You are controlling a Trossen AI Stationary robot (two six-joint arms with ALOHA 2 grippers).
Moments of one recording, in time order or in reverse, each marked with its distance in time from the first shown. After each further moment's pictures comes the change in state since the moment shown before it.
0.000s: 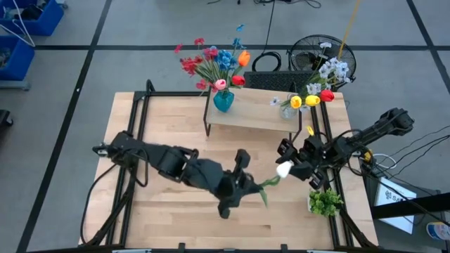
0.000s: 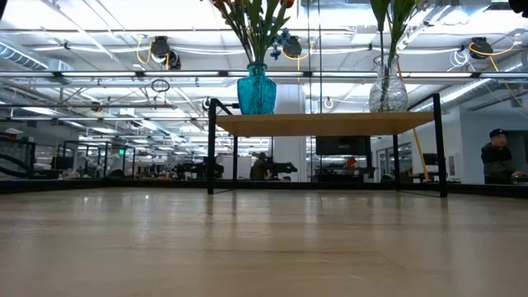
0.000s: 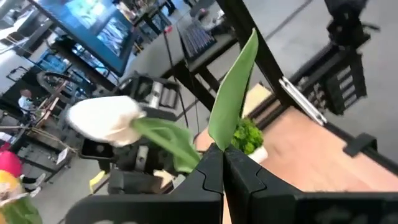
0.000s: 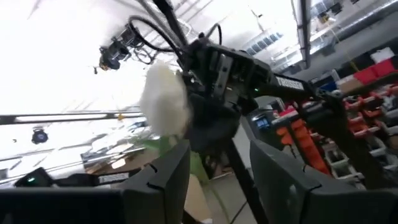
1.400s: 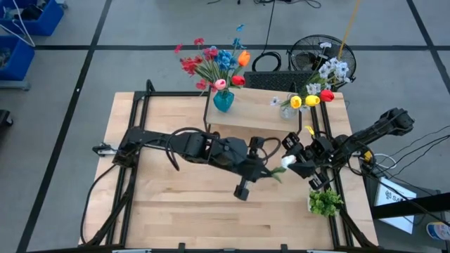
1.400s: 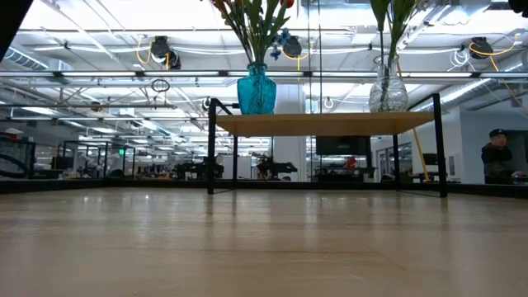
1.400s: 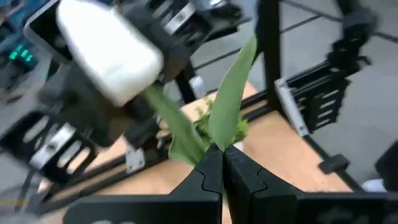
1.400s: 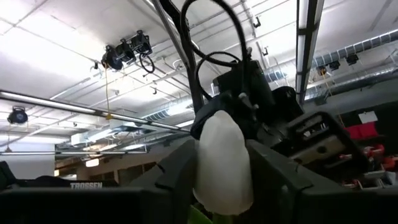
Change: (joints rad) left arm 0.170 0.081 0.000 0.015 0.247 -0.293; right arm -0.002 0.003 0.000 0.104 -0.001 -0.248
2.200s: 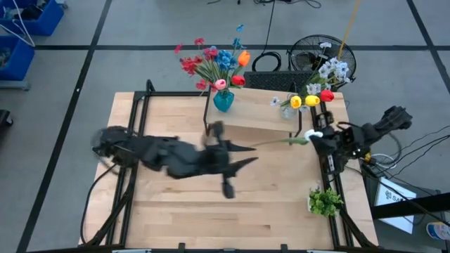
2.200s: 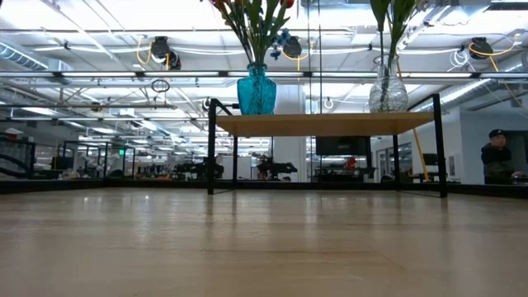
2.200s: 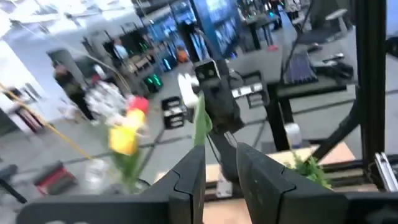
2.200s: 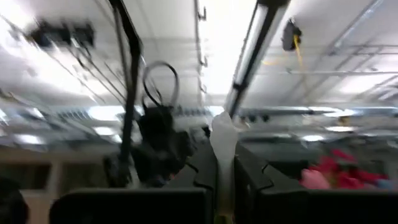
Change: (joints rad) left arm -0.155 -0.161 0.002 0.118 -0.588 -0.006; right arm 0.088 -0.291 0.052 -0.198 0.272 -0.478
